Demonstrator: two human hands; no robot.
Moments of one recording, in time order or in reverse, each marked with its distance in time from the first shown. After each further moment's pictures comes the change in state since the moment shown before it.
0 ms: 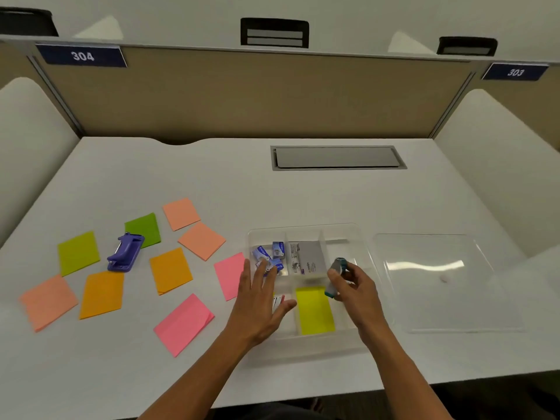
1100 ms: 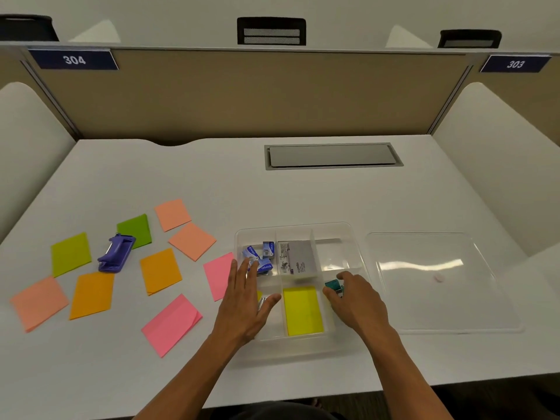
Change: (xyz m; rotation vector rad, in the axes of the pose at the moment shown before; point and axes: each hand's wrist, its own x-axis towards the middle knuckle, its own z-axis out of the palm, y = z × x) left_hand 0.001 0.012 -0.003 -0.125 0.023 -0.117; right_hand 0.014 0.006 -0.030 -0.842 -0.118 -0.042
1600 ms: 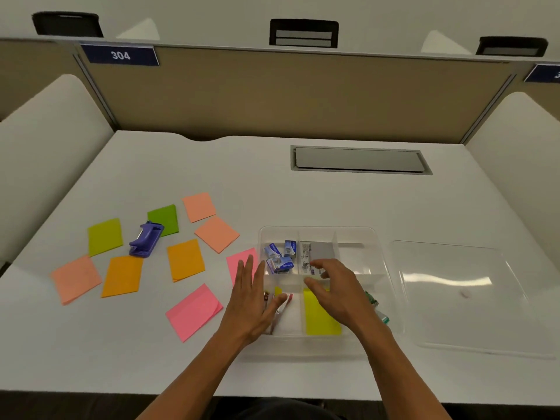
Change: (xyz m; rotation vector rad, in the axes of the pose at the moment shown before) left_hand -0.016 -0.024 -0.007 -0.076 0.042 -0.034; right_hand 0.004 -0.059 0.018 0.218 -0.016 -0.381
